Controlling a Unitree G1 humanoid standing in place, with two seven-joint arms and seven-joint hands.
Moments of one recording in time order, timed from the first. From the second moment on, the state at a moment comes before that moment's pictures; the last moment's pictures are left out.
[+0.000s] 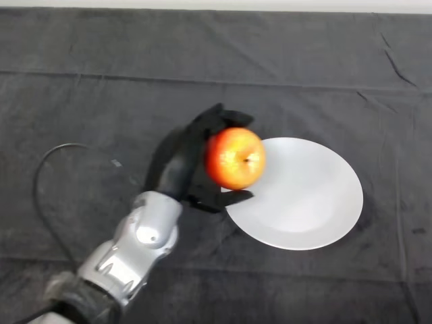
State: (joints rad) left arm -0.59 0.21 -0.55 0.59 0.14 -0.29 0.34; right arm -0.58 -0.45 -1.17 1.17 1.09 -0.38 0.27
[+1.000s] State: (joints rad) left arm -0.73 0.16 -0.82 0.88 0.01 -0.43 0.36; right arm -0.58 -0.45 -1.17 1.17 1.09 -0.38 0.27
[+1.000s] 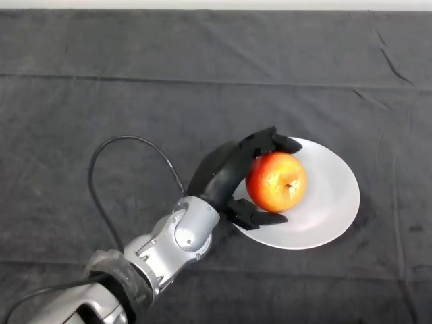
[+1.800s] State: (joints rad) left arm -0.73 0.22 -0.79 0.88 -0.03 -0.50 0.37; right arm -0.58 -0.45 -1.17 1.17 1.09 -0.38 0.27
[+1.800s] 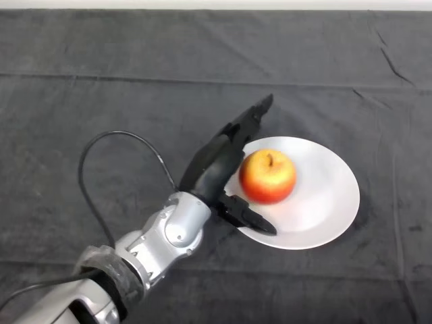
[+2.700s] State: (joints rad) left arm -0.52 0.51 -0.33 0.81 -0.16 -0.79 0.43; right arm -0.59 -0.45 -1.17 1.17 1.09 -0.38 0.27
